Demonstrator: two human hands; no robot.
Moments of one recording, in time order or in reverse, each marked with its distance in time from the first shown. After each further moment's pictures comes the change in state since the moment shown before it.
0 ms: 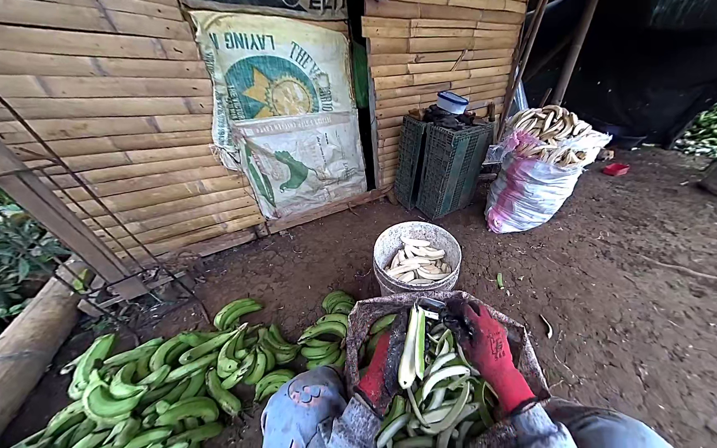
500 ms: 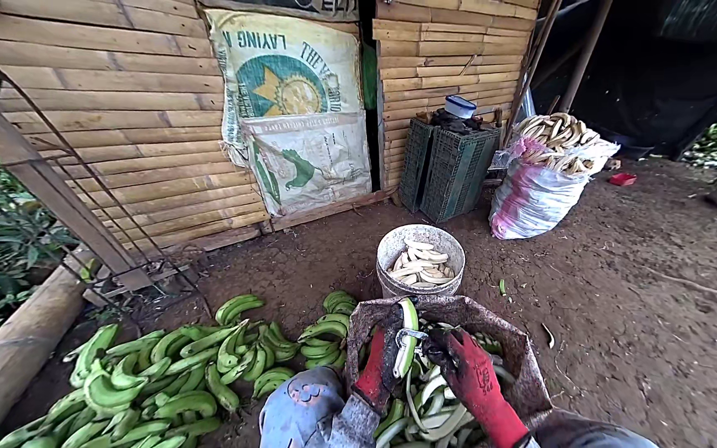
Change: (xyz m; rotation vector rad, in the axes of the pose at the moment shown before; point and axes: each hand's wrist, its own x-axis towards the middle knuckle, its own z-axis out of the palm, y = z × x) left_hand 0.008 0.012 0.004 -0.356 0.101 0.031; right_hand -0.034 -0.019 0.022 0.016 -0.006 -0.123
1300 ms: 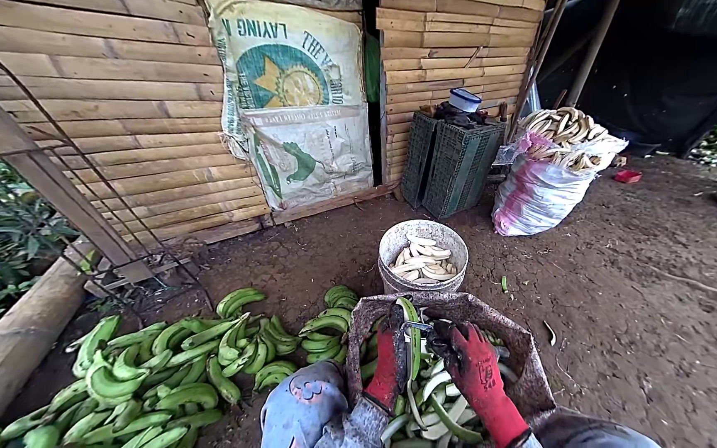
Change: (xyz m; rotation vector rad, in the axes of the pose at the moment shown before) left_hand -0.017 0.016 0.021 0.194 0.265 0.061; right_hand 0.007 0.001 0.006 -0.087 0.107 -0.057
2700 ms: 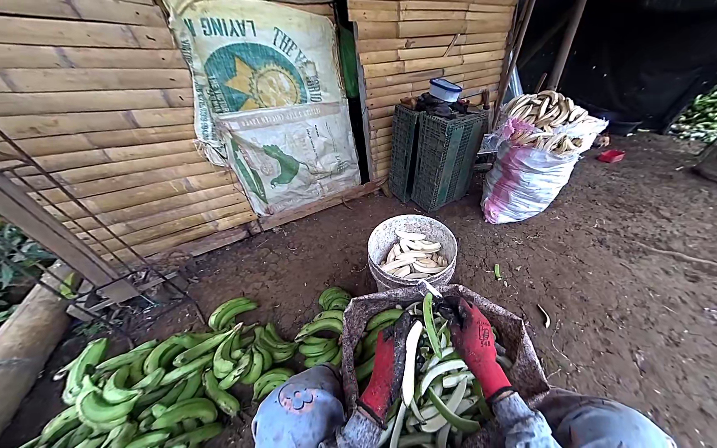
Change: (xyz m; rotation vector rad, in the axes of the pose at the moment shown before) left_hand 0.004 -0.034 0.000 -0.005 -0.179 -0.155; right_hand 0.026 0.024 0.001 0.149 -0.162 0.500
